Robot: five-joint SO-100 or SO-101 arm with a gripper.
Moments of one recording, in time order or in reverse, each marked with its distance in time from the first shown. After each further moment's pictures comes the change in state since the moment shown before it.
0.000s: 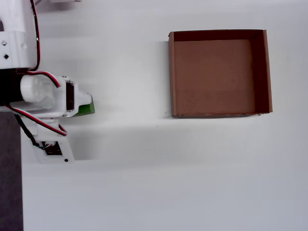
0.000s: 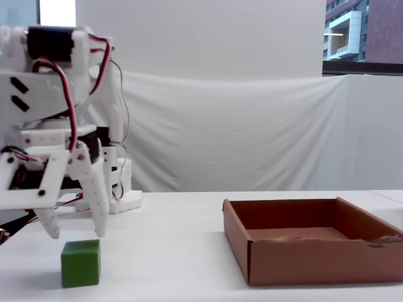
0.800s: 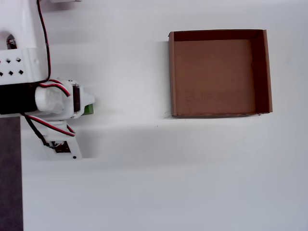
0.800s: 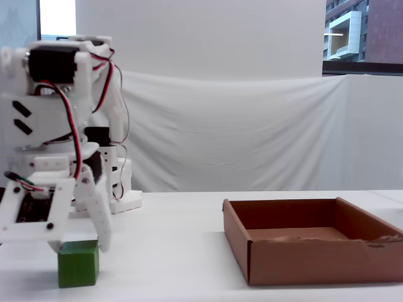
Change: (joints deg) arm -0.9 -5.3 -0.1 -1.6 0.0
